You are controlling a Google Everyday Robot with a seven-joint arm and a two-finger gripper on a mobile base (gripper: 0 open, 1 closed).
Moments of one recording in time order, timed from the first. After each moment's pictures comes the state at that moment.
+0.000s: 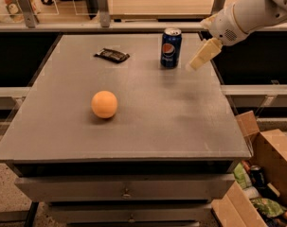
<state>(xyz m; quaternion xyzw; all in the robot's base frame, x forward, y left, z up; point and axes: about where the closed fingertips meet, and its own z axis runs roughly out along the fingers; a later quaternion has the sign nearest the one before) 0.682 -0.166 0.913 -0.55 0.74 0.10 0.37</state>
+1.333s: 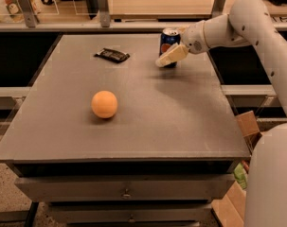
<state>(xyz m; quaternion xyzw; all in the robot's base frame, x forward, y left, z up) 0.759 -0.093 0.868 -0.52 0.69 0.23 0.45</state>
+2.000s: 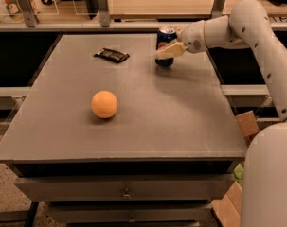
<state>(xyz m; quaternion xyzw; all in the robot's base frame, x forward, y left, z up) 0.764 -0.085 0.875 -0.51 0.66 0.27 0.48</state>
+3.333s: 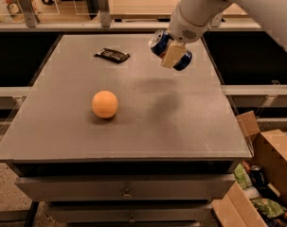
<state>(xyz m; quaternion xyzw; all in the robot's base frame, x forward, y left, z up) 0.663 -0.085 0.916 -0.66 0.70 -0.04 0.26</state>
